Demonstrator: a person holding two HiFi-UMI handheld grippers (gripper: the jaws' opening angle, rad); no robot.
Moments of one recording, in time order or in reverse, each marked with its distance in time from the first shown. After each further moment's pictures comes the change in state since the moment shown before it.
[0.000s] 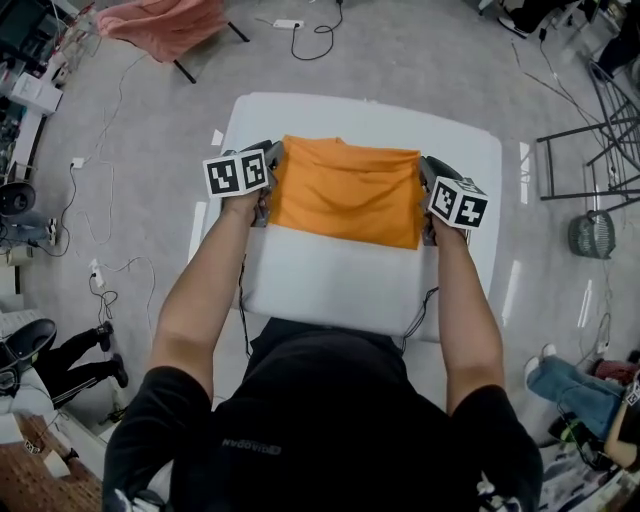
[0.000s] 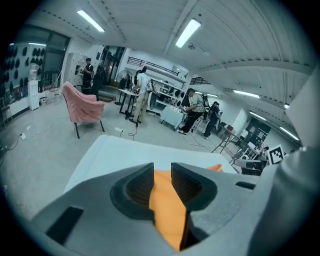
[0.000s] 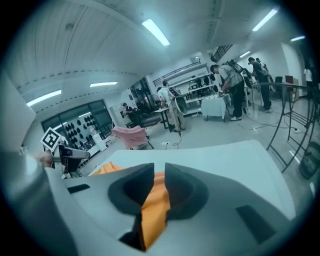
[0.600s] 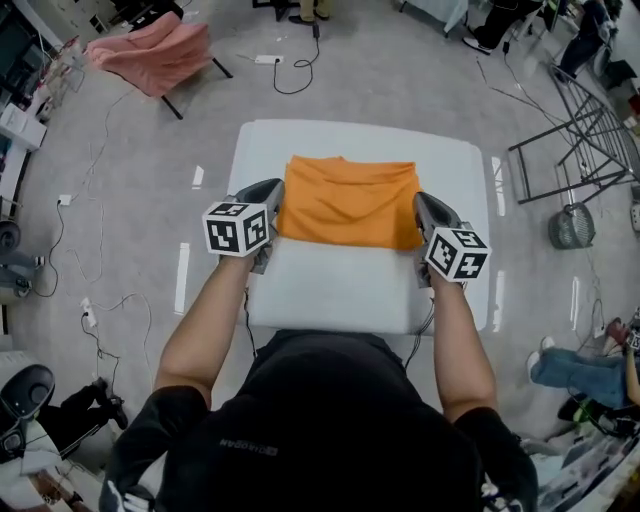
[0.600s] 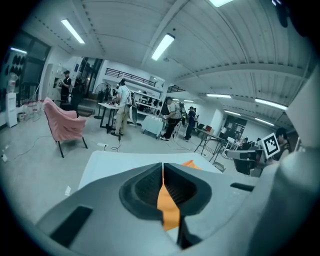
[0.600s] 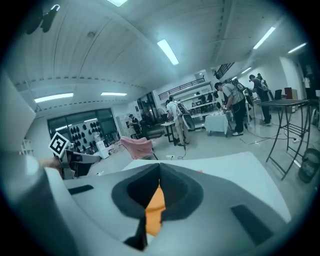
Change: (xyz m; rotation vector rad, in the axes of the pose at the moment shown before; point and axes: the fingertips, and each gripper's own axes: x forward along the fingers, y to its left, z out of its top) left arm -0.102 -0.035 -0.005 0.172 -0.103 -0.197; right arm -0.105 0.109 0.004 -0.058 -0.162 0.017
